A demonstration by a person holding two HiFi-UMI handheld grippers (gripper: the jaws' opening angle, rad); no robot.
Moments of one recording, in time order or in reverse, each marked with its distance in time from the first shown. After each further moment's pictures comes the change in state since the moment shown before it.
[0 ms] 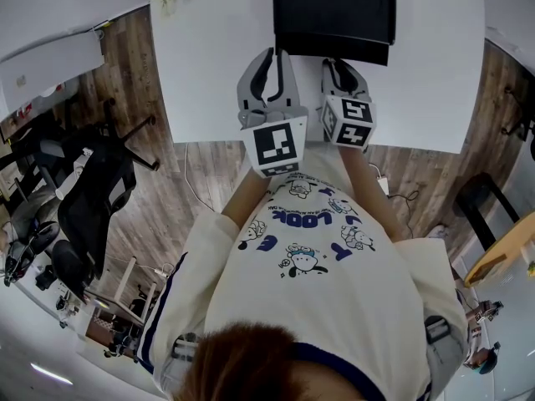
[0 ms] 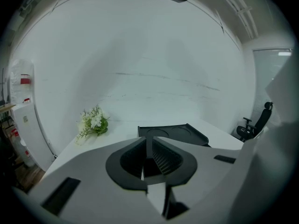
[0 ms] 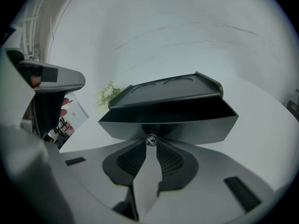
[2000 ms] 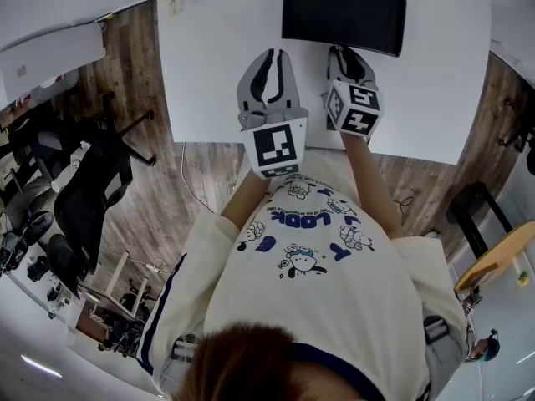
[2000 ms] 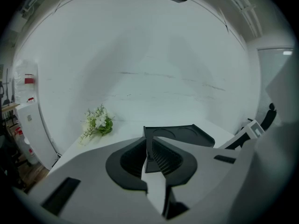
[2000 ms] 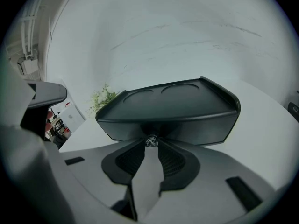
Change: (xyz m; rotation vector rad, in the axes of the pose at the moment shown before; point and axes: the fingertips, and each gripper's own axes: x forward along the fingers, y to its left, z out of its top) left arm 0.009 0.015 0.003 -0.020 0.005 0.044; right arm 0.032 -0.010 0.037 0.004 -0.023 -0.007
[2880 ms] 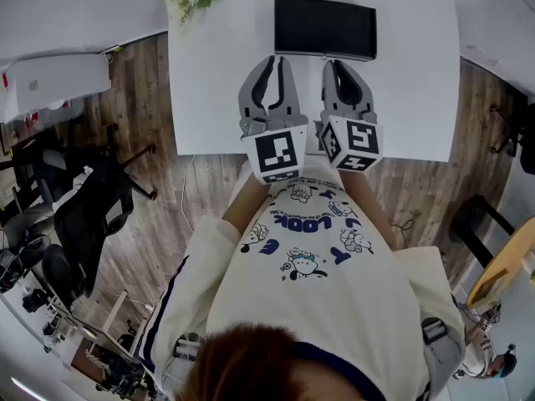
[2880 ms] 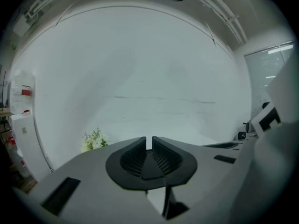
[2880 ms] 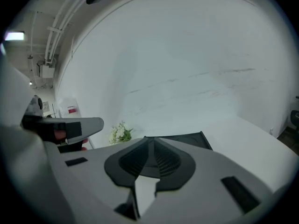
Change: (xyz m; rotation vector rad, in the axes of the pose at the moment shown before) left arm -0.044 -0.020 0.057 0.054 -0.196 -0.054; right arm -0.116 0.051 0.087 -0.063 -0.369 0.036
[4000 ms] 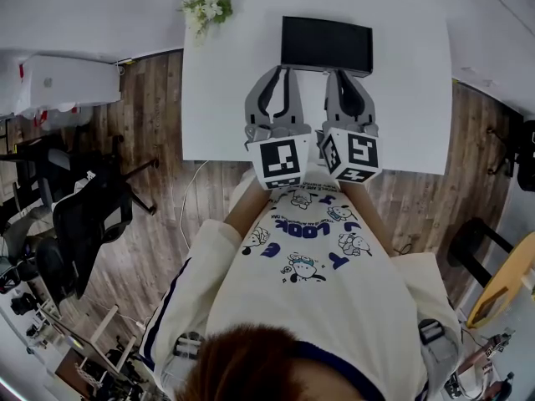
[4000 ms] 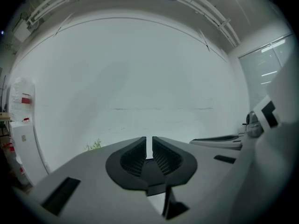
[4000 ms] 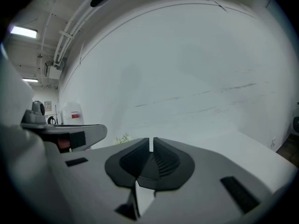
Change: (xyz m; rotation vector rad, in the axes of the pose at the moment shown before) left arm -0.022 -0.008 0.031 0.037 -0.097 -0.009; right arm -0.027 0.015 0.044 -0.053 -0.143 0.014
